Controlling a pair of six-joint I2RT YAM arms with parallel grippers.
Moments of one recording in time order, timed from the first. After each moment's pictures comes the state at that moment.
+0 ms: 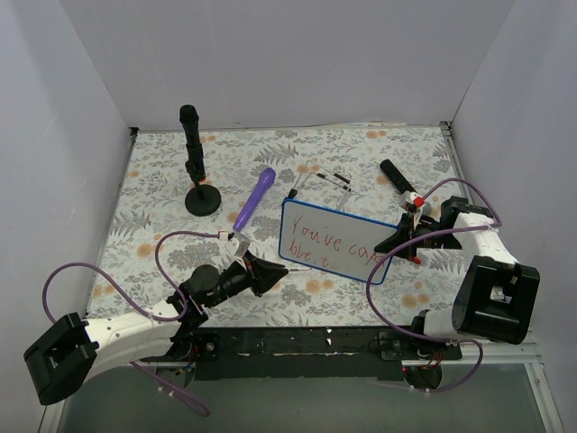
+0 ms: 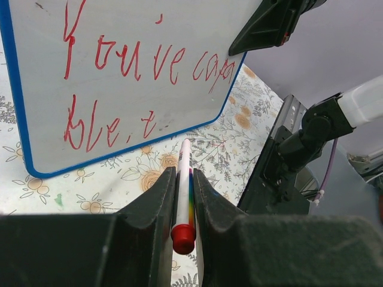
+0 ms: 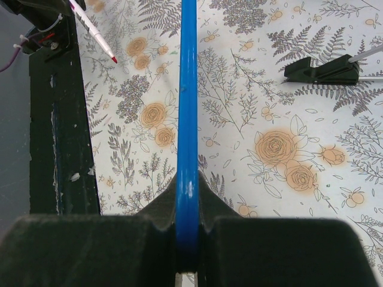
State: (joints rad) left arm -0.93 0.84 0.10 0.74 0.09 -0.54; right arm -0.20 1.37 0.84 -1.12 -1.27 -1.31
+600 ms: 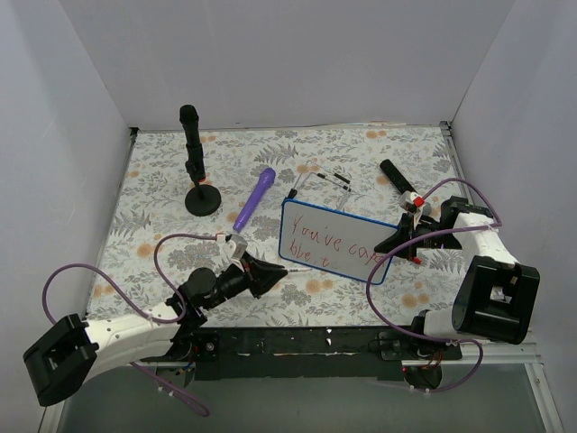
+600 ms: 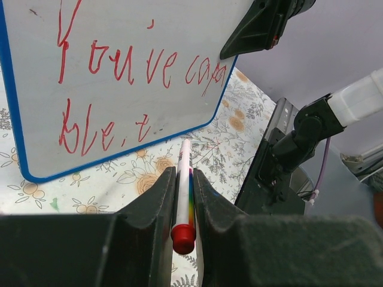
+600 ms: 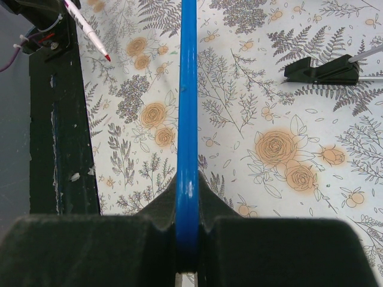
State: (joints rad) left arm -0.93 0.84 0.07 0.80 0.11 -0.54; right arm -0.20 1.37 0.84 -1.12 -1.27 -1.31
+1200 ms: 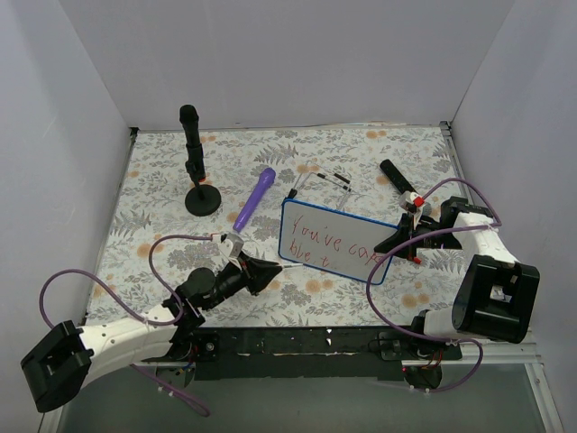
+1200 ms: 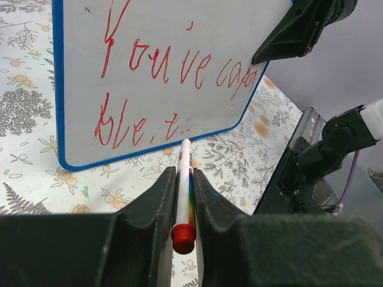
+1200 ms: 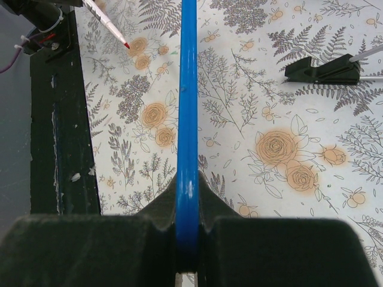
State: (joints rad) left arm -0.92 0.76 0.06 0.70 0.02 -0.53; right arm -0.20 1.37 0.84 -1.12 -1.28 -1.32
